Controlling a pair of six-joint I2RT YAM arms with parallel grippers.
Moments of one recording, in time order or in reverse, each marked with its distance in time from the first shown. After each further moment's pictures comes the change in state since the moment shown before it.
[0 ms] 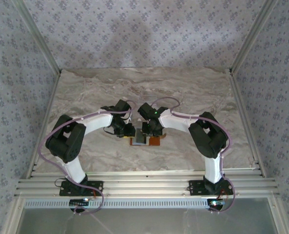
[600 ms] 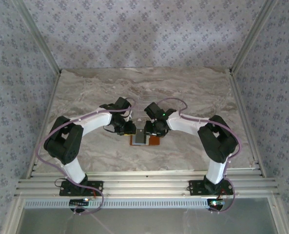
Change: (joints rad) left arm 0.000 -0.023 0.035 -0.023 0.017 0.000; right arm -0.042 -0.126 -0.143 0.146 -0.080 0.019
